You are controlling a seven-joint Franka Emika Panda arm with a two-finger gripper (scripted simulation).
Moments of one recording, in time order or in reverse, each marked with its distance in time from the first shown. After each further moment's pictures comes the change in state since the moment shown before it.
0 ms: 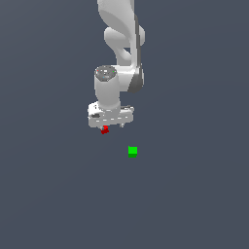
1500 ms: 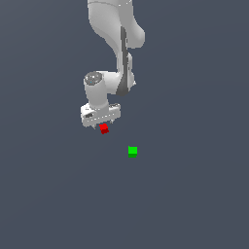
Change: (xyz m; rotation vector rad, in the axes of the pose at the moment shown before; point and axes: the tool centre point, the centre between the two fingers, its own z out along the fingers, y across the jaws) arm -0.069 0.043 0.055 0.008 0.003 -0.180
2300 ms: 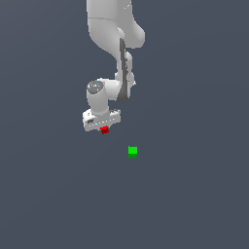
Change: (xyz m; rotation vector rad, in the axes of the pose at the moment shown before) arm -0.001 0.001 0.039 0.000 0.000 -0.002
